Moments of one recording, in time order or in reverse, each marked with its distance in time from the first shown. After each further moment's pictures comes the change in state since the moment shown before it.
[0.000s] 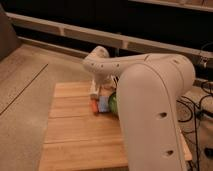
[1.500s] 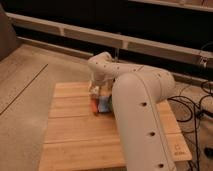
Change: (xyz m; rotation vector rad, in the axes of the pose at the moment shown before) arm -0.014 0.050 0.078 -0.241 0.131 -0.051
